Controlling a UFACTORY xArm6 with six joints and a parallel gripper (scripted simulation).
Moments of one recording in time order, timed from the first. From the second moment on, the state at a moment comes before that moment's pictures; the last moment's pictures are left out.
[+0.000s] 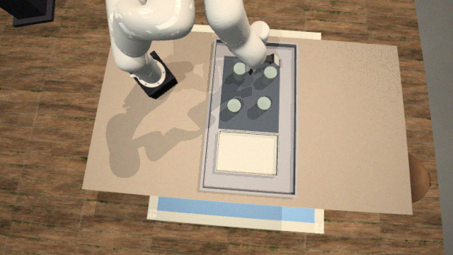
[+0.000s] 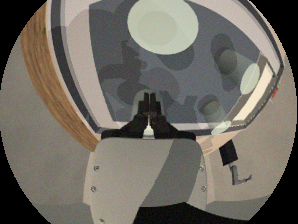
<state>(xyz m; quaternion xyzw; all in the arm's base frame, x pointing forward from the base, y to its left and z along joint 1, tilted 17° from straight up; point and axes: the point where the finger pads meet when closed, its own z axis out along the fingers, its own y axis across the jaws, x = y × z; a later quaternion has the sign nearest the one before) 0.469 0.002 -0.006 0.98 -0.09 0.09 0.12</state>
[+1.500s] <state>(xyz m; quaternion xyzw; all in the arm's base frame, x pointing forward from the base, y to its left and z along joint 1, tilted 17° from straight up) 0.464 0.004 -0.003 0.98 -0.09 0.09 0.12</state>
